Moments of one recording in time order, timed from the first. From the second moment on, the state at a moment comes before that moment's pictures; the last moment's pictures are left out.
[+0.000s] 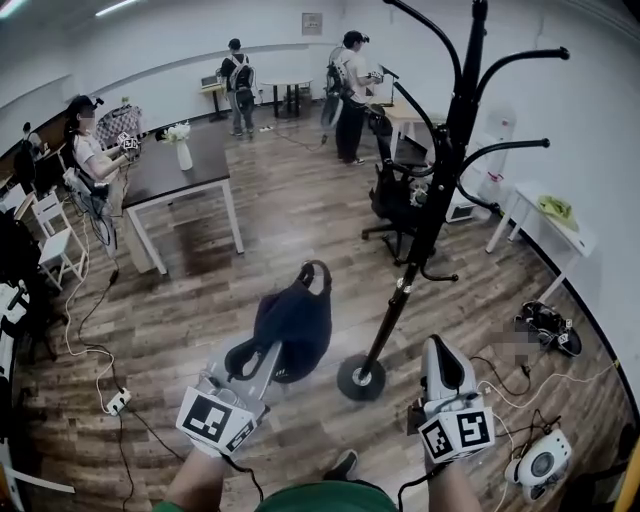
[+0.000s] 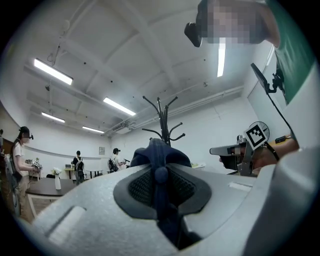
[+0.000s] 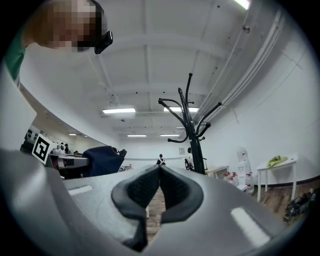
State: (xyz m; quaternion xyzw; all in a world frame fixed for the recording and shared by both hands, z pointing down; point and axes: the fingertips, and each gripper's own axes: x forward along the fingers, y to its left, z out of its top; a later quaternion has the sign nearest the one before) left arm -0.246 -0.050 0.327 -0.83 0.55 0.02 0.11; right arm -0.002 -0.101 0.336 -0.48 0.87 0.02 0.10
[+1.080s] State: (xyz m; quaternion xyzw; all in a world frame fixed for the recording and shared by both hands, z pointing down) left arm -0.175 -0.216 0.228 -0.85 0.47 0.09 0.20; right arm 0.106 -0.229 0.329 -0.51 0.85 0.02 0.11
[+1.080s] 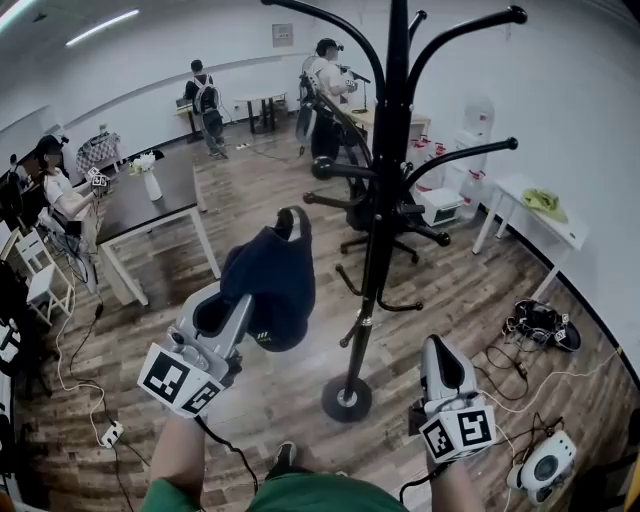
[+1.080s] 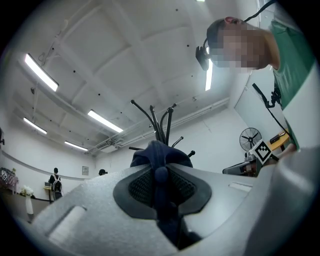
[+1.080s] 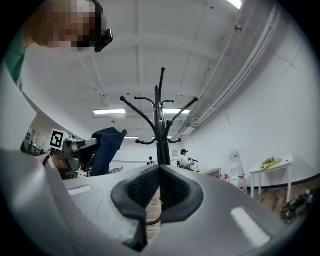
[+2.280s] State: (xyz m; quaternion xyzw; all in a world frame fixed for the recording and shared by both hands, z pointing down) left arm -0.175 -0.360 0.267 -0.94 0.30 0.12 0.14; right arm 0.075 -0.262 0.352 -0.64 0.76 0.01 0.07
